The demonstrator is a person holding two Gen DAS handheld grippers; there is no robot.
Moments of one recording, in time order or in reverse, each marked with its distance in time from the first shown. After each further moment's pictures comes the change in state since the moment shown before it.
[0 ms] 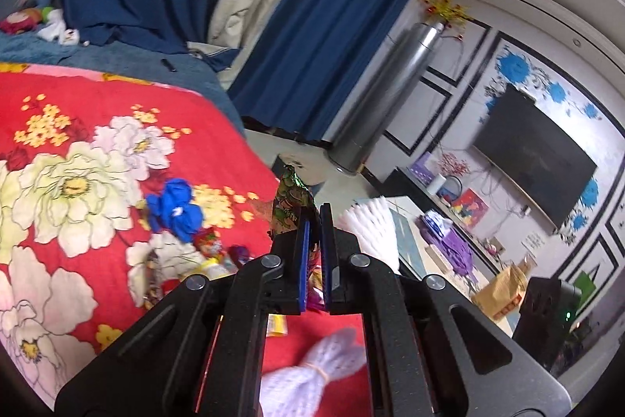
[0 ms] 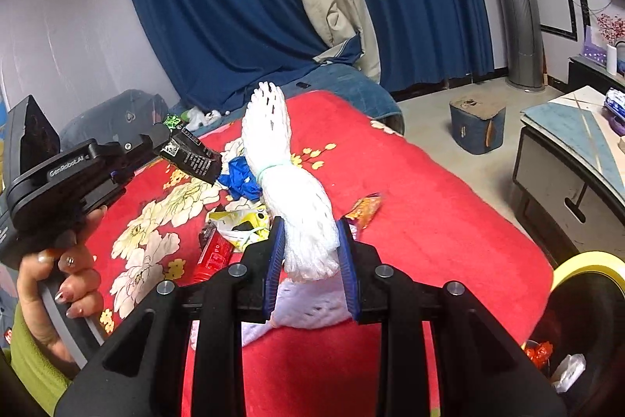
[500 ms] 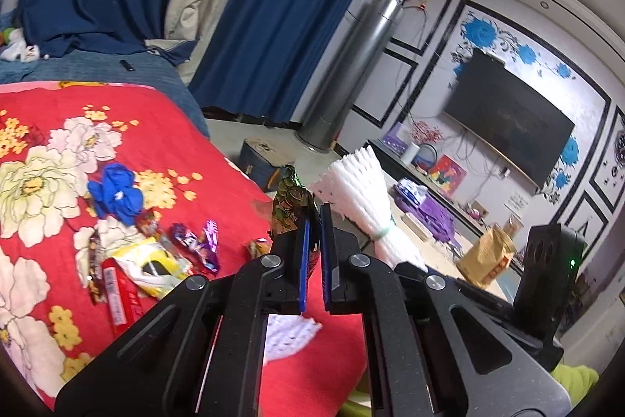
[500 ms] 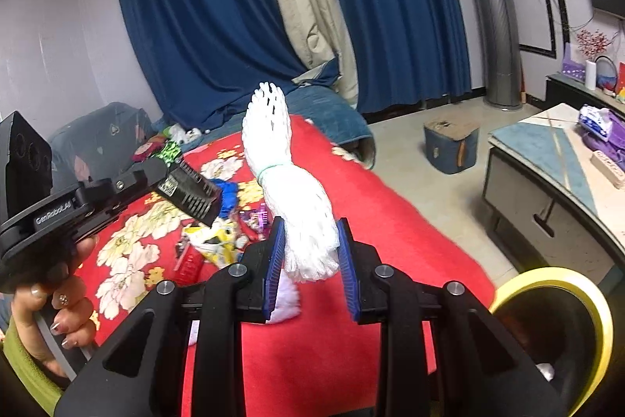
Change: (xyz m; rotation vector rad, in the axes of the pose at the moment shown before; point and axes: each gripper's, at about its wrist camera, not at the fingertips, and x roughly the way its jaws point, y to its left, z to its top) left arm 0.014 -0.053 -0.028 0.112 0.072 -0.092; right arm -0.047 -0.031 0.011 -0.014 -0.072 -0.087
